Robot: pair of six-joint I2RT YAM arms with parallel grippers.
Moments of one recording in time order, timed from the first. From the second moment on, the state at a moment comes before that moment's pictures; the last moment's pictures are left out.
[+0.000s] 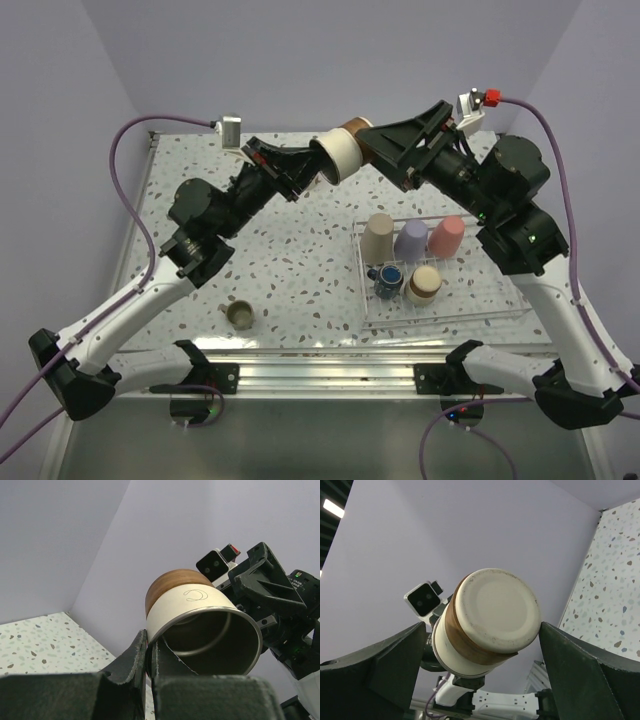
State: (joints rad) left arm -0.75 1.12 1.17 0.38 0.10 -0.64; right arm 0.57 1.11 1.57 -0.34 -0.23 1.16
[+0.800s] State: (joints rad) left arm -0.75 1.12 1.12 0.40 0.08 -0.68; right arm 0.57 1.19 1.60 -0.32 -0.23 1.17
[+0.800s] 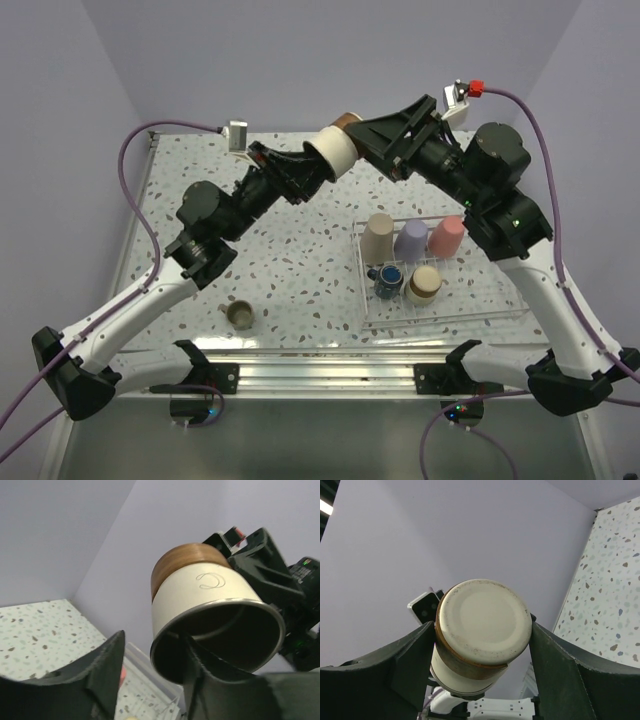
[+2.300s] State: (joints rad) left arm -0.58 1.31 1.30 -0.29 -0.07 -0.48; right arm 0.40 0.99 1.36 -1.12 0.99 0.49
